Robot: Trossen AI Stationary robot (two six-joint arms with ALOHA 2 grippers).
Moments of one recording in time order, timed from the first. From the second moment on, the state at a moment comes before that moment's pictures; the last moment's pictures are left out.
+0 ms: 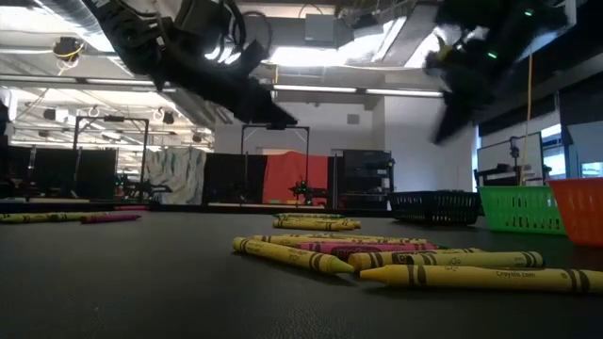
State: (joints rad) left arm 0.27 1.50 0.67 0.53 -0.18 0.35; right arm -0.13 1.11 0.78 -0.60 0.31 0.25
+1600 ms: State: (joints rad) left arm 1.12 1.81 1.15 -0.84 -0.35 -0.07; right arm -0.34 1.23 0.77 0.05 0.11 -0.27
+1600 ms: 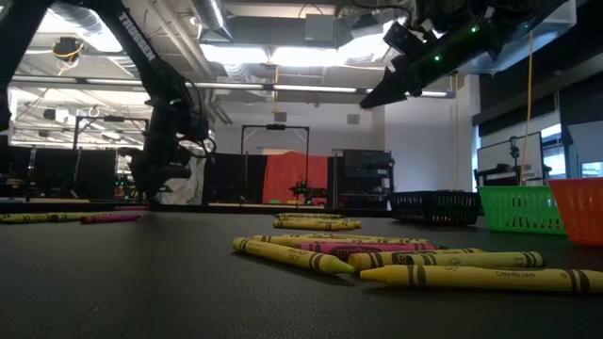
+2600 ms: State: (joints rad) left arm 1.17 1.99 1.31 -0.98 -0.27 0.09; right arm -0.34 1.25 0.77 0.09 0.03 -0.30
